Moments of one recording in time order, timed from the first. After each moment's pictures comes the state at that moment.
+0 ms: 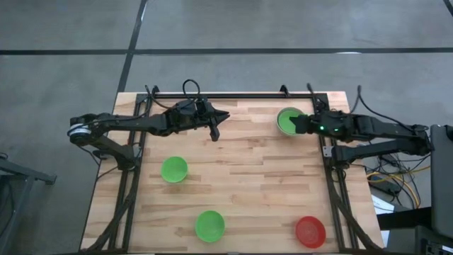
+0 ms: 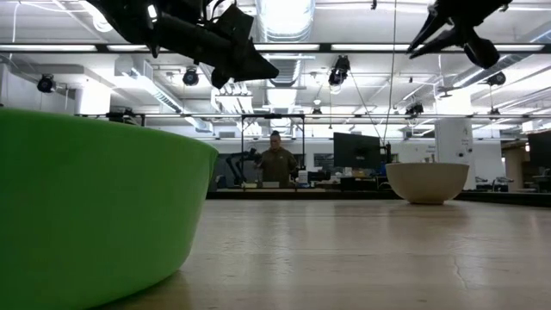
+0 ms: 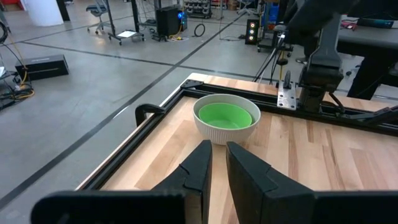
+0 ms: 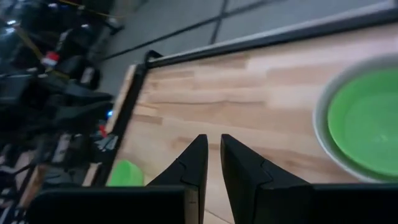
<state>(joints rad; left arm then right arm) 0.27 1.38 0.86 0.36 -0.08 -0.03 -0.05 0.71 0.85 -0.68 0.50 1.18</state>
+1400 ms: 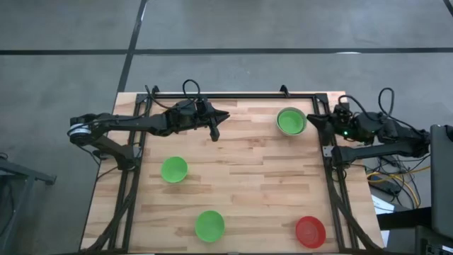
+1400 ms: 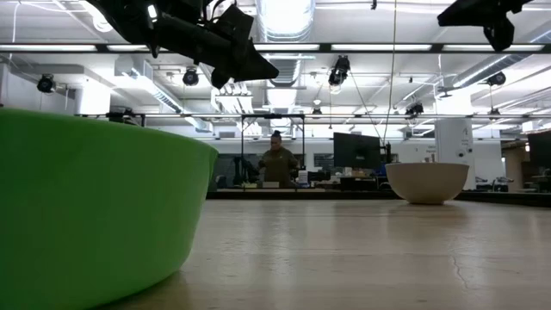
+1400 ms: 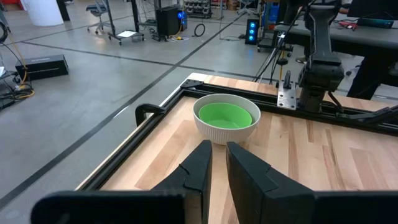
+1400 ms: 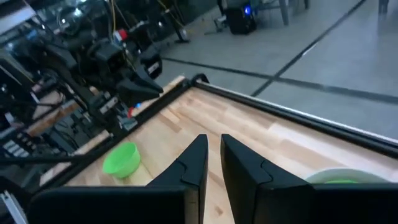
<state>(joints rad) 0.27 1.38 0.86 0.36 -0.08 -0.03 0.04 0.38 0.77 -0.64 0.52 0.60</state>
